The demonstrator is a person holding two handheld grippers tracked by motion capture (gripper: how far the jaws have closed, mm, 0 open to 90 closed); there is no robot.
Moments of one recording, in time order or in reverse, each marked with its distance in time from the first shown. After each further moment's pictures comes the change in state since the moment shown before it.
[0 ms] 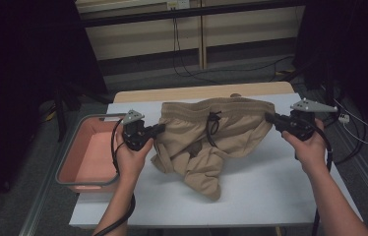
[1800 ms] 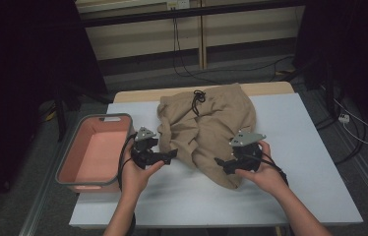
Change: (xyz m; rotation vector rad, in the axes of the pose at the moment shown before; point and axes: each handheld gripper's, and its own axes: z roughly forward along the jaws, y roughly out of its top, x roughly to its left) left arm -0.022 -0.051 0.005 0.163 0.021 0.046; right arm 0.125 -0.047 0.049 0.208 0.198 -0.329
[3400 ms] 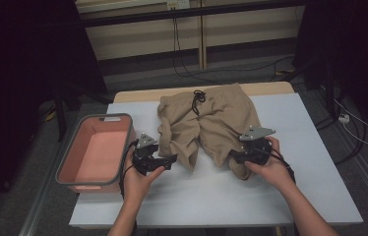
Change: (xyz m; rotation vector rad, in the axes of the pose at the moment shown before) left arm -0.003 -0.019 0.008 0.006 0.029 -0.007; right arm -0.031 -0.016 -0.001 0.027 -0.058 0.045
